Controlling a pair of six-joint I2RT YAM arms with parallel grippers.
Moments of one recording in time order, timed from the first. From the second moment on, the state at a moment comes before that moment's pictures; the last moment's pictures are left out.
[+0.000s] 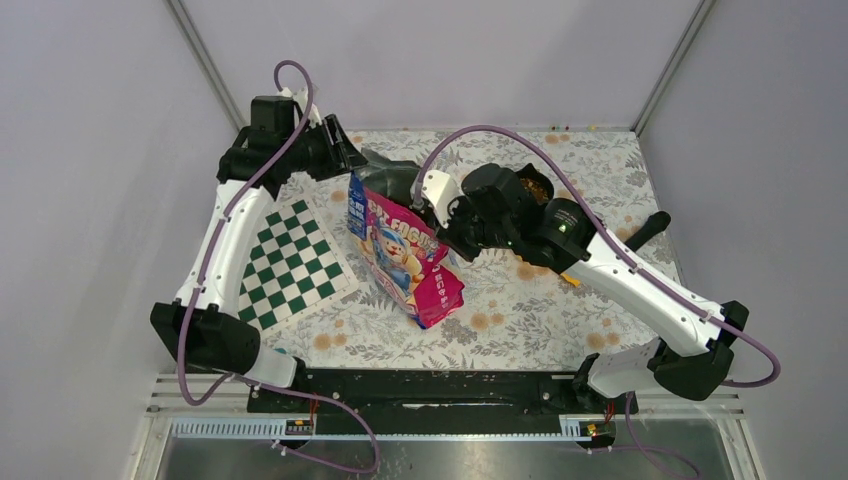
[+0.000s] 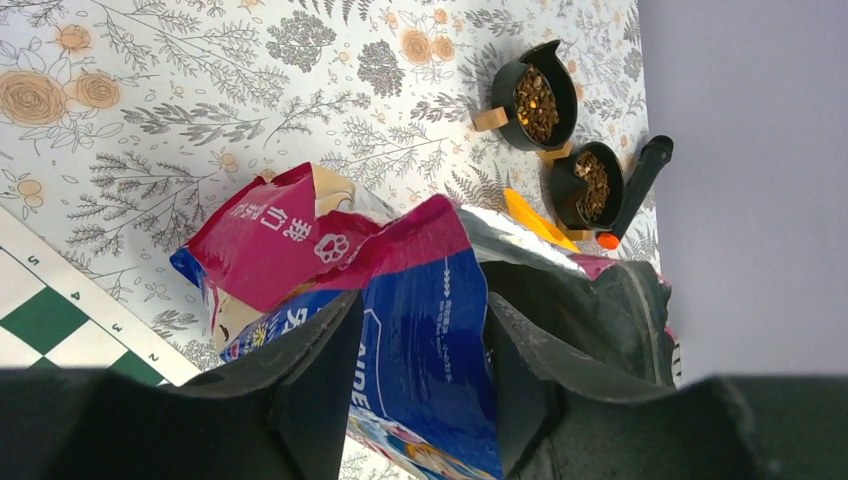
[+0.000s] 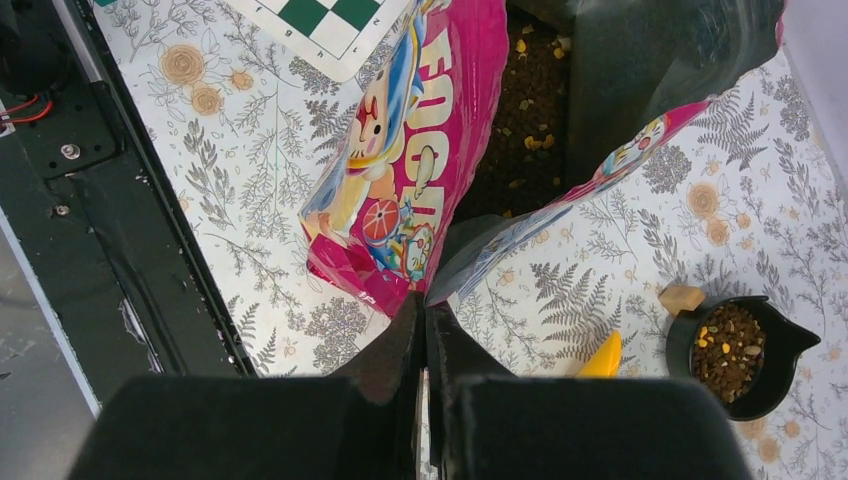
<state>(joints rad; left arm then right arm) -0.15 1.44 1.60 -0.75 0.42 -0.48 0.97 1.38 1.60 -0.88 -0.05 -0.23</state>
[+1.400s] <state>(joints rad) -0.19 1.42 1.75 -0.91 0.02 -0.43 0.81 1.47 1.62 -0.77 0.04 -0.32</state>
